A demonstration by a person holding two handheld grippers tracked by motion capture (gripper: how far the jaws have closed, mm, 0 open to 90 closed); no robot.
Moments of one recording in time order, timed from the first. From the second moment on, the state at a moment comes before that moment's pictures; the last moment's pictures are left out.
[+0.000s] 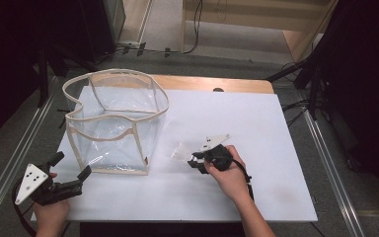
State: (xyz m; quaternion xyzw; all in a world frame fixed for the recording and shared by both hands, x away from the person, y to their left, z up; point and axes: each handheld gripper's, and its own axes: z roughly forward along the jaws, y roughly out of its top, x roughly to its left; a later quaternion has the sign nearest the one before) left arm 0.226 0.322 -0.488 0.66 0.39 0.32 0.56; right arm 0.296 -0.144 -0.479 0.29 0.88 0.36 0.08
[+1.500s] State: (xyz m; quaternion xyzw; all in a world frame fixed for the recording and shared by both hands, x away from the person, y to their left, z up) left arm 0.227 0.319 -0.488 0.66 0.40 0.32 0.55; right arm 0.316 -0.140 -0.404 0.27 0.85 0.44 0.09
